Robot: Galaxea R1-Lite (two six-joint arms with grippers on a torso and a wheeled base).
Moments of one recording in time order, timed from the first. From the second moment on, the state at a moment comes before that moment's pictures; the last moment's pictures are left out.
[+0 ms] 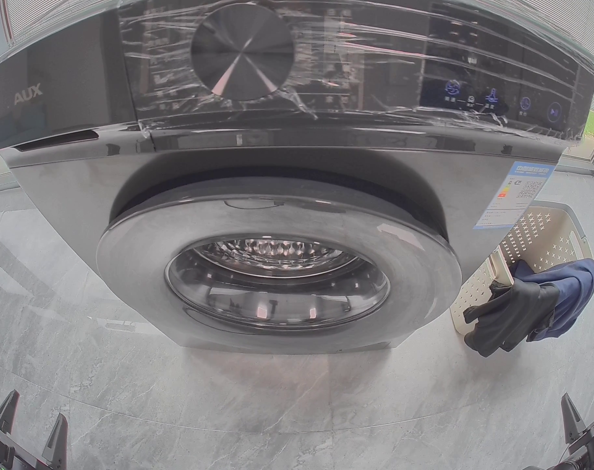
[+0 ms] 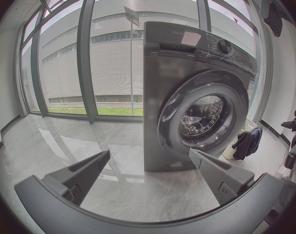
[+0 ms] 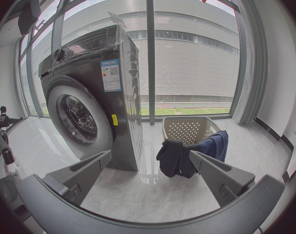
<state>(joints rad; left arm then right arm) 0.00 0.02 -0.02 0.00 0.00 -0.03 0.00 0.02 -0.02 0.00 0.02 -0.01</state>
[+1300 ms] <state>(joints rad) 0.00 0.02 -0.02 0.00 0.00 -0.04 0.00 0.02 -0.02 0.00 0.02 -0.01</state>
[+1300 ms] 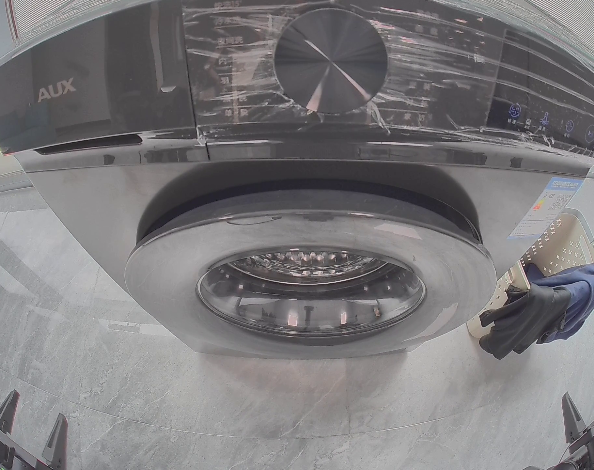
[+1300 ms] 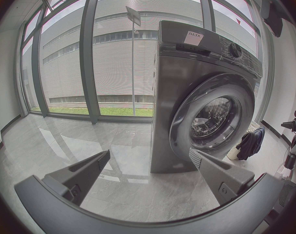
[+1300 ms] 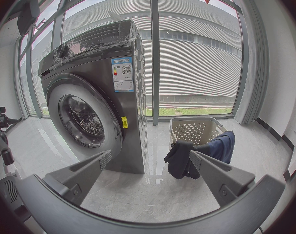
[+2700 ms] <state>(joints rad) 0.00 0.02 -0.02 0.00 0.00 -0.03 0.25 0.69 -0.21 -0.19 0.11 0.10</state>
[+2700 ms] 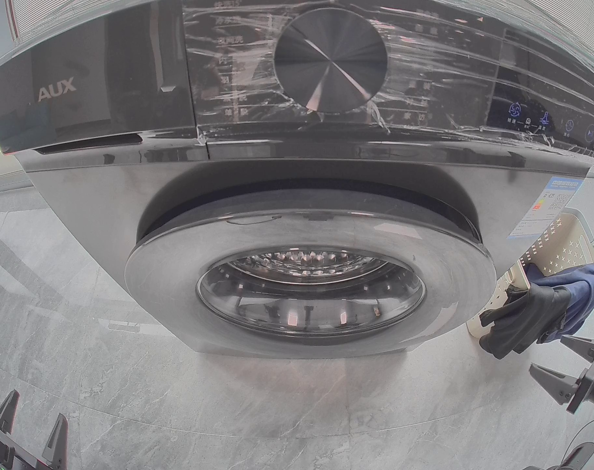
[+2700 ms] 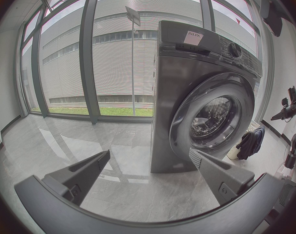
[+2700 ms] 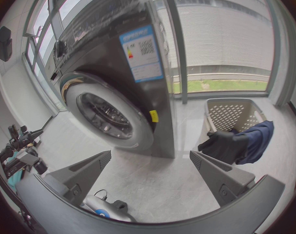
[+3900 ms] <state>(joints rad) 0.00 0.02 -0.02 0.00 0.00 -0.03 0.34 1.42 -0.38 -0.67 0.28 -0.07</state>
